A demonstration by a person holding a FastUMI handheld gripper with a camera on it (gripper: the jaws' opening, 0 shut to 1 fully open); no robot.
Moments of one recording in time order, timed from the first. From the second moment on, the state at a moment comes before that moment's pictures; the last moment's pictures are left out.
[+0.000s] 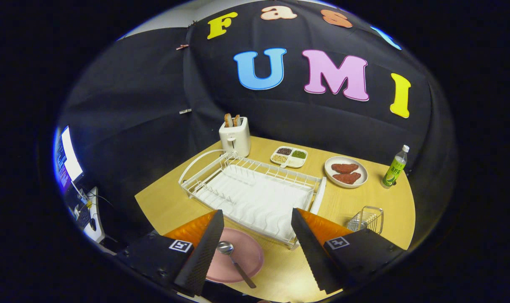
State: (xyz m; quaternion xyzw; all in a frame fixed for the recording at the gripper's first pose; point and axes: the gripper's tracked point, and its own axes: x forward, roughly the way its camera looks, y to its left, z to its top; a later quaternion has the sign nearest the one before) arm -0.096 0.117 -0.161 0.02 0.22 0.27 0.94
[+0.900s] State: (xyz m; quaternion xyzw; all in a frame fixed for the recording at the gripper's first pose) arm -0.027 0.065 -0.056 0.03 0.11 0.15 0.98
